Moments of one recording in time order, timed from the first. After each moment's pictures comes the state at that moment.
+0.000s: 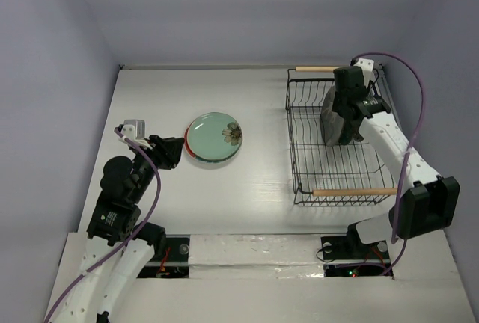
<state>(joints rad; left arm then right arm) -0.33 0.43 0.68 -0.34 0.04 -0.44 0.26 1.40 1.34 -0.65 0.63 0.32</state>
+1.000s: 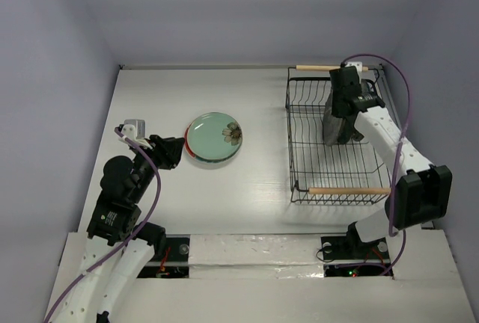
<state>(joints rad) -0.33 0.43 0.68 -0.34 0.04 -0.44 0.24 1.51 1.35 -0.66 0.55 0.20</state>
